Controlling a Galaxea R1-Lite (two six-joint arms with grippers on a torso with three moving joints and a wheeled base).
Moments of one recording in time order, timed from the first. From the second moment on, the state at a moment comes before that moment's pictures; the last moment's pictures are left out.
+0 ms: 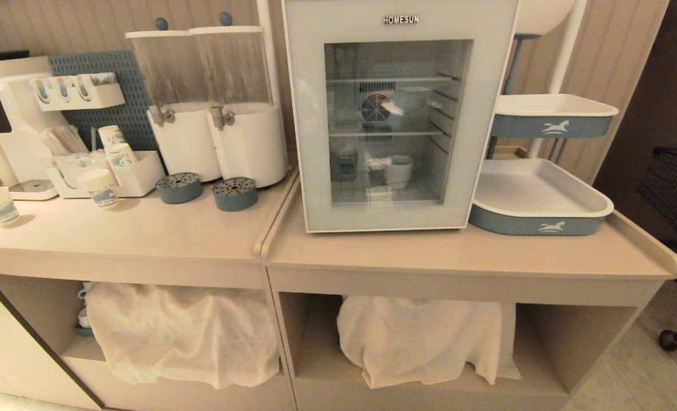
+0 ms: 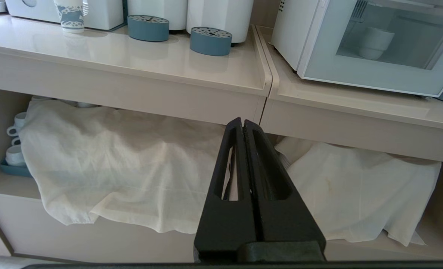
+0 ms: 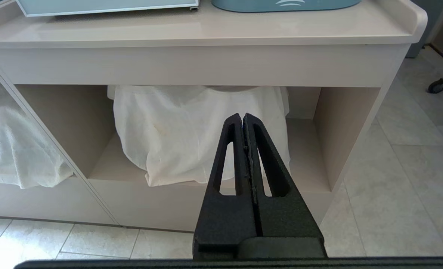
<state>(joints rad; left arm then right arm) 0.00 0.00 0.00 -0.13 0.00 -0.17 0.00 0.00 -0.05 0.14 0.01 0.00</state>
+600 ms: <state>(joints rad) 0.00 0.00 0.00 -0.13 0.00 -0.17 0.00 0.00 -0.05 0.13 0.00 0.03</state>
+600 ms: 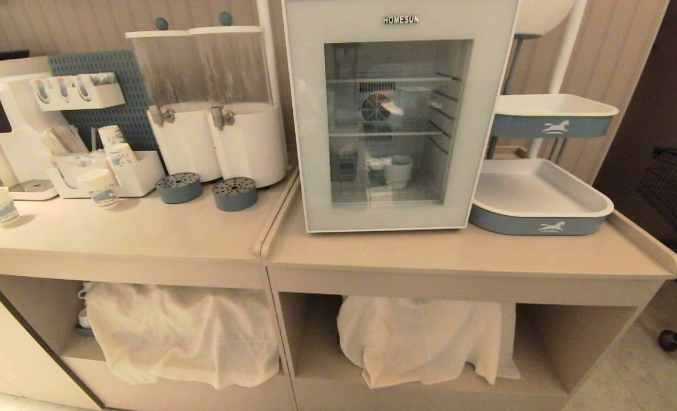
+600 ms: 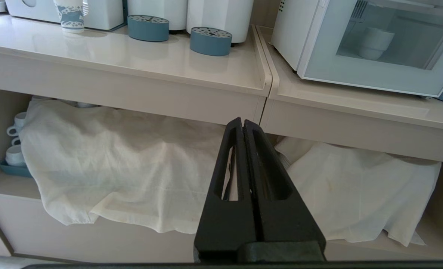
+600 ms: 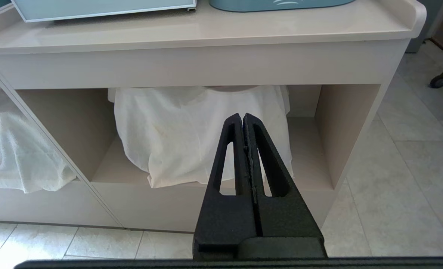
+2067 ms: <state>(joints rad) 0.00 0.00 0.00 -0.13 0.00 -0.17 0.00 0.00 -0.05 0.13 0.00 0.03</state>
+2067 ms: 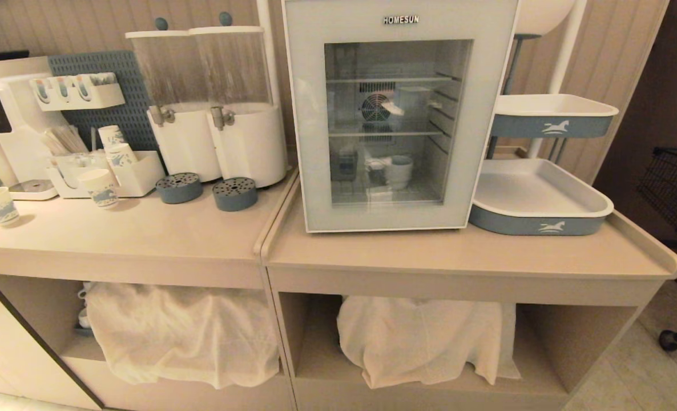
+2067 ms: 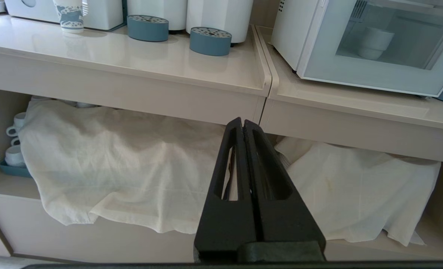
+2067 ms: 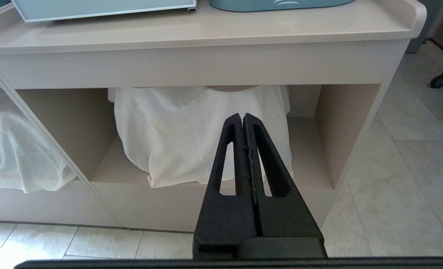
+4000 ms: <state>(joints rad) 0.00 0.00 0.00 -0.13 0.00 -0.16 0.00 0.00 -0.05 0.13 0.00 0.03</state>
